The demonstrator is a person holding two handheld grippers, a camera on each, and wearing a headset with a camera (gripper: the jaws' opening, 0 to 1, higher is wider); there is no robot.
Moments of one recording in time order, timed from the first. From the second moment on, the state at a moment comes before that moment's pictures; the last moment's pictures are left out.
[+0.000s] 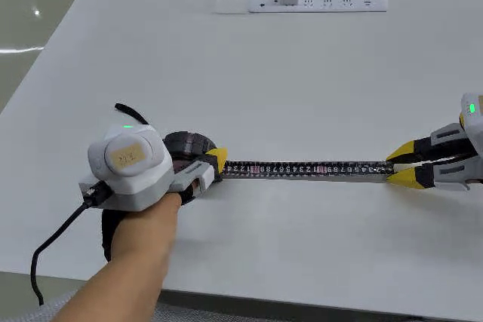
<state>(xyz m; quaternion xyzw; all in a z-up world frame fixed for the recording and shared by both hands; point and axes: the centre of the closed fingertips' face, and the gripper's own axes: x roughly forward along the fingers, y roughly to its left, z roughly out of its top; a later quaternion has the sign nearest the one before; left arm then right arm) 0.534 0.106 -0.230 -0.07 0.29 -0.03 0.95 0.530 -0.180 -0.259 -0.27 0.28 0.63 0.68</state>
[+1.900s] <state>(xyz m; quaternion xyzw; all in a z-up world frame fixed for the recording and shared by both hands) 0.533 0.107 -0.230 -0.05 0.28 -0.03 0.96 0.527 -0.153 -0.260 -0.26 0.28 0.64 0.67</state>
